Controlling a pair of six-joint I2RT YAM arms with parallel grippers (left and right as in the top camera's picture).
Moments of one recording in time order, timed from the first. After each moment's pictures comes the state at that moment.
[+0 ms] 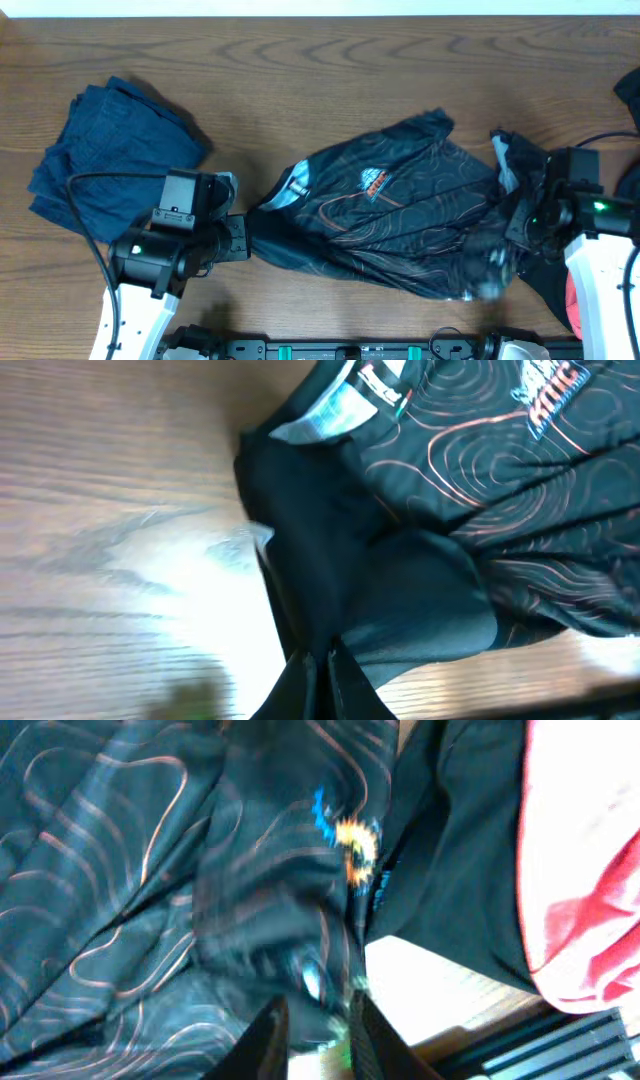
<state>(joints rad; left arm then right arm) -0.22 0.98 0.92 -1.14 0.16 -0.30 -0.15 1.16 0.93 -1.17 0.10 0.36</state>
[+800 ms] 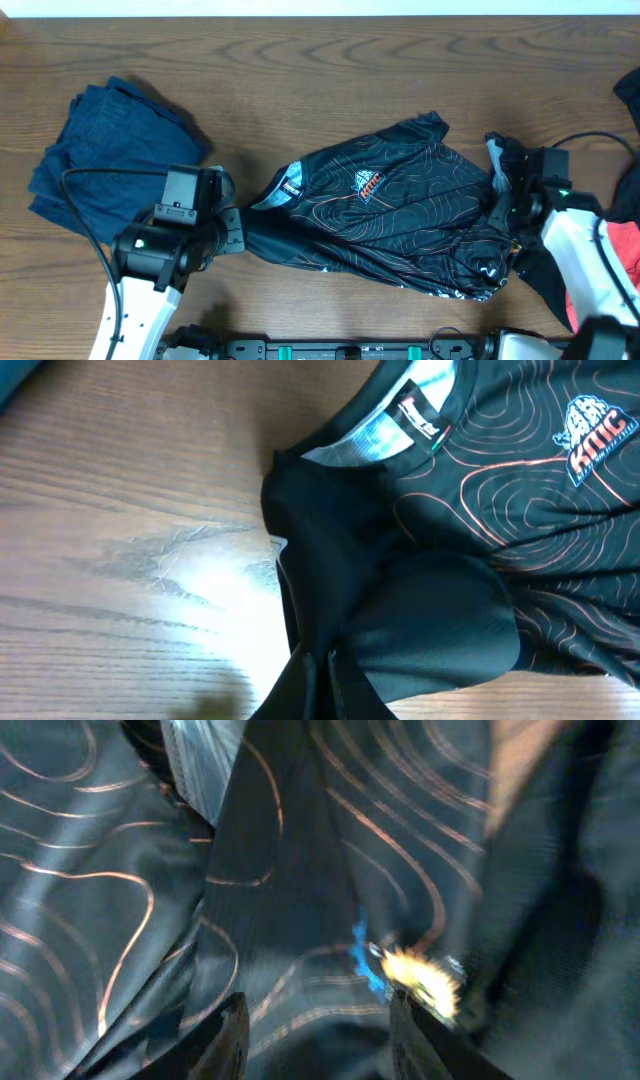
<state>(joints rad) -0.22 1.00 0.92 -1.10 0.06 -0.37 -0.15 1.39 0.75 -0.75 0.07 0.40</state>
